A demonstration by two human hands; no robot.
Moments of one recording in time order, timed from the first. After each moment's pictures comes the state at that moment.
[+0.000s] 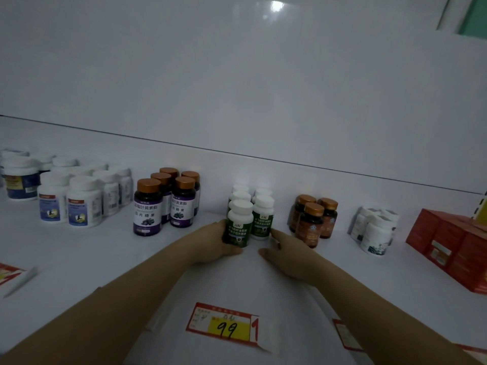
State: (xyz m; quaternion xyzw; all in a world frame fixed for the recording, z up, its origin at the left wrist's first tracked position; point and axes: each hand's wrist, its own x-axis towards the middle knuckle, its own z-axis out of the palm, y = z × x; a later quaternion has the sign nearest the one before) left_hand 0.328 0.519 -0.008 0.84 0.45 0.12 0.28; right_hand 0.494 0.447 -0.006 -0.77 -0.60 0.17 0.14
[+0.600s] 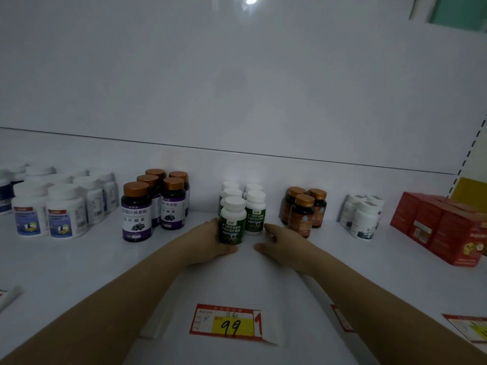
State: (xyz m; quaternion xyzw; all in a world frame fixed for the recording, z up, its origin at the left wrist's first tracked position) left_hand 0.327 0.521 -0.008 0.85 0.44 0.10 0.26; right_hand 0.490 0.446 -0.003 -0.79 -0.57 0.17 0.16
